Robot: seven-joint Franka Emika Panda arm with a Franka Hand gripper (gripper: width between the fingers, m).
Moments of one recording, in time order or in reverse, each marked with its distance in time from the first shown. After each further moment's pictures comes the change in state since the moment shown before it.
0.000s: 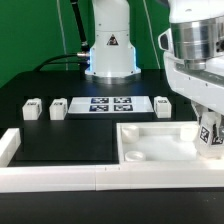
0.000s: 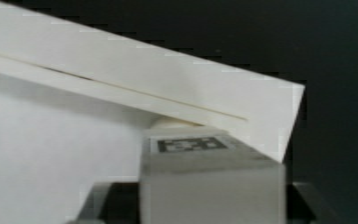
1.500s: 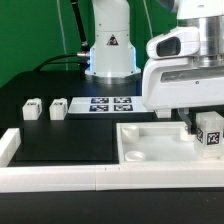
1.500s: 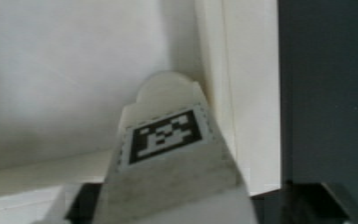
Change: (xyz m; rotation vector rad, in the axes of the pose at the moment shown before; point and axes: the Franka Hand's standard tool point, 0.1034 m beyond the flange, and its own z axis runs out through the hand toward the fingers) arm -0.002 -0.002 0.002 -0.036 0.093 -1.161
